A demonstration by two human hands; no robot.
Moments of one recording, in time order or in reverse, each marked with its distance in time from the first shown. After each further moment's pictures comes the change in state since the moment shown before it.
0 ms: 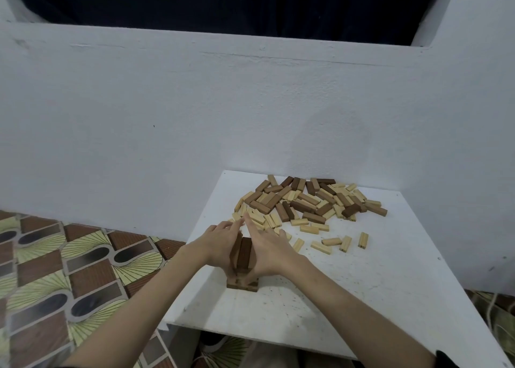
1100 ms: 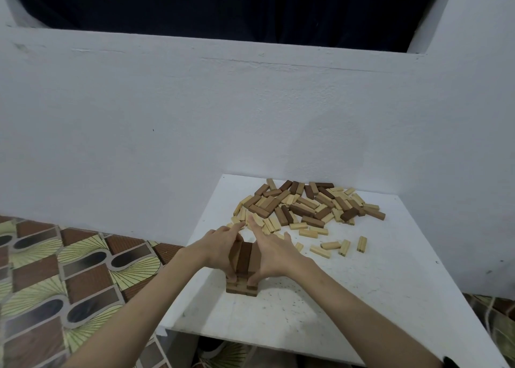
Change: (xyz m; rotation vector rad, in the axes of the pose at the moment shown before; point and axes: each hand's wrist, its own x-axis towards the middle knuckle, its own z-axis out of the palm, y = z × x) left_hand -0.004 -0.001 -0.008 -0.117 -0.060 -0.021; right_hand -0.012 0.003 -0.014 0.060 -0.021 0.024
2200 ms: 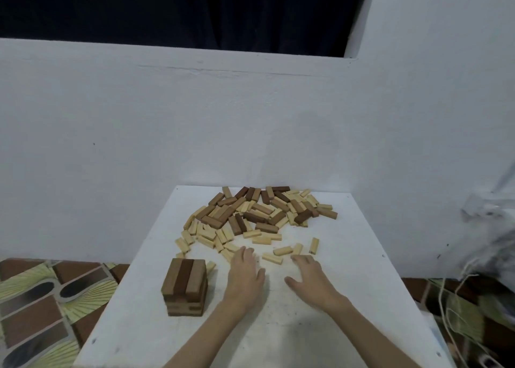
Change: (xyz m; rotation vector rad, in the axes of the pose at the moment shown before) left_hand 0.072 0.144 0.096 -0.374 0.437 -0.059; right_hand -0.069 0.179 0.037 0.278 0.216 0.391
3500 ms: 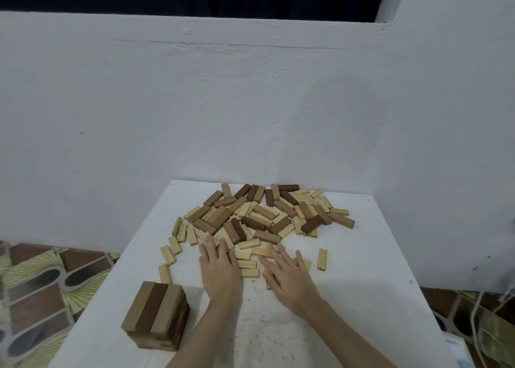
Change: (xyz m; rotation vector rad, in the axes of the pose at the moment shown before) left_hand 0.089 -0.055 0.057 0.195 0.351 -0.403; right_hand 0.098 0.016 0.036 -0.278 0.014 -0.425
